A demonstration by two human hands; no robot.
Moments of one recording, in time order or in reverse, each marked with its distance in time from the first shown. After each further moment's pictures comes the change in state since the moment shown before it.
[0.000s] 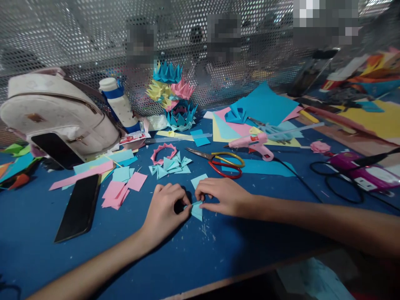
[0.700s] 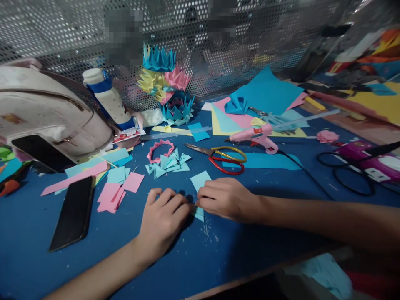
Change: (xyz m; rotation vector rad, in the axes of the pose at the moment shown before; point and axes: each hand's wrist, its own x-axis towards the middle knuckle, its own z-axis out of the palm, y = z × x) left_hand -0.012 -0.002 -0.001 0.321 0.156 0.340; right_hand -0.005 -0.002 0.012 -0.513 0.222 -0.324
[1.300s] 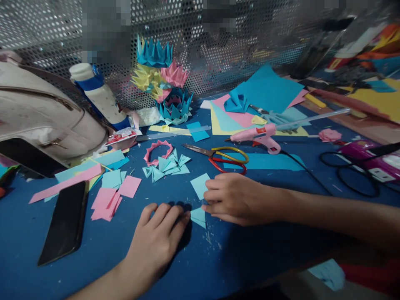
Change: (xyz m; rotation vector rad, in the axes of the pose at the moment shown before) left_hand -0.016 0.001 -0.014 -0.023 -0.099 0.011; right_hand 0.009 0.017 -0.033 0.084 -0.317 -0.101
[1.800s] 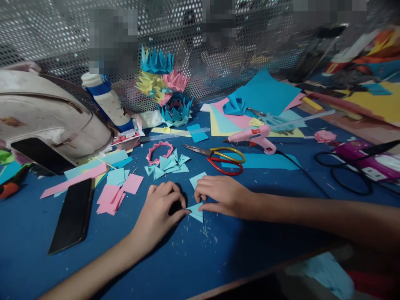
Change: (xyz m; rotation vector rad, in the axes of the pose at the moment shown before) left_hand 0.027 -0.017 0.003 -0.404 -0.170 -0.328; right_hand 0.005 -0.003 0.033 0.427 0.146 0.293
